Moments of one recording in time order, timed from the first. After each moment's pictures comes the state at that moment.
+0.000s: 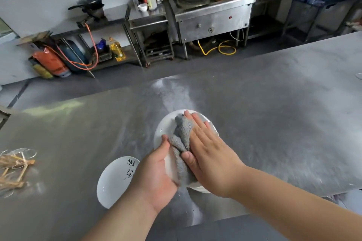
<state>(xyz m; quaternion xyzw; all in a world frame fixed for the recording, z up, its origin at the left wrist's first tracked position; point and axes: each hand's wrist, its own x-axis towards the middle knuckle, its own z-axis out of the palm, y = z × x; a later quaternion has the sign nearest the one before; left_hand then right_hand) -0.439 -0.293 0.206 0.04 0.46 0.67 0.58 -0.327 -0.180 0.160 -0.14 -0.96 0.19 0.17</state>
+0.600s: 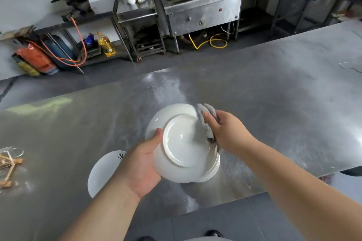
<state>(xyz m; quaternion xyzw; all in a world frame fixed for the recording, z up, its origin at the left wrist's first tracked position) -0.447 -0.298 0.196 0.09 0.53 0.63 0.56 -0.304 -0.119 0.149 -0.42 -0.78 0.43 0.18</state>
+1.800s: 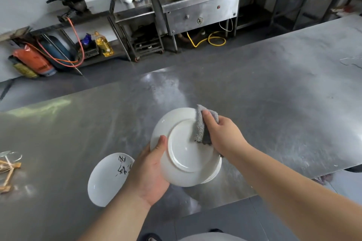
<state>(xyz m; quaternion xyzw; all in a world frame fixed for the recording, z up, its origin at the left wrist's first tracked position) -0.440 -0.295 0.169 0.11 0.53 0.65 0.53 -0.318 -0.132 0.140 -0.50 -0.67 0.52 0.19</state>
